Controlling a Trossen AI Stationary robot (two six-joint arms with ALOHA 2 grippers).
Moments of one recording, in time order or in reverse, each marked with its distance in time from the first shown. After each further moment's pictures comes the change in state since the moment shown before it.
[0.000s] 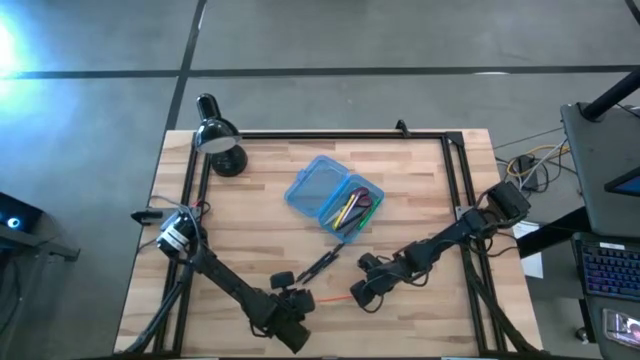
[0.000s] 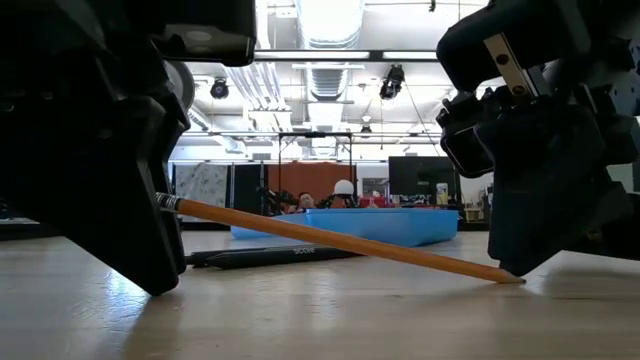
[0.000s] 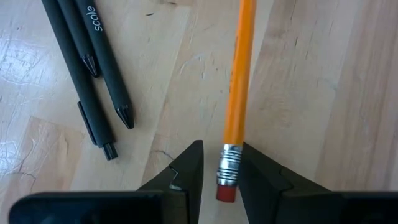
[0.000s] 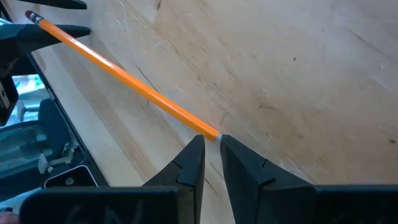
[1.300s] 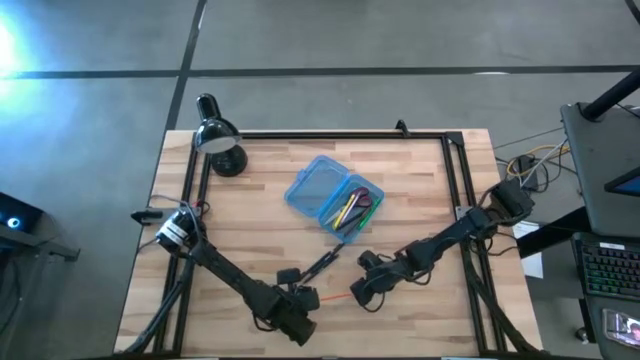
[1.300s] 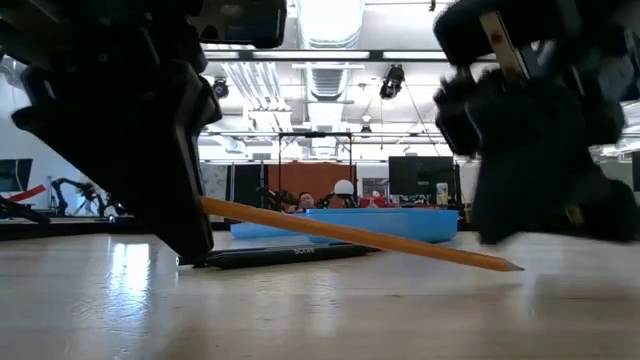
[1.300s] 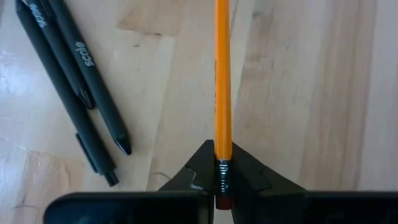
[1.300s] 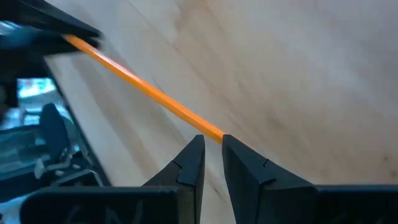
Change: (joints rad) left arm 0.041 -0.038 0.000 0.036 0.073 0.128; right arm 0.001 -0.040 0.003 -0.009 0.061 -0.049
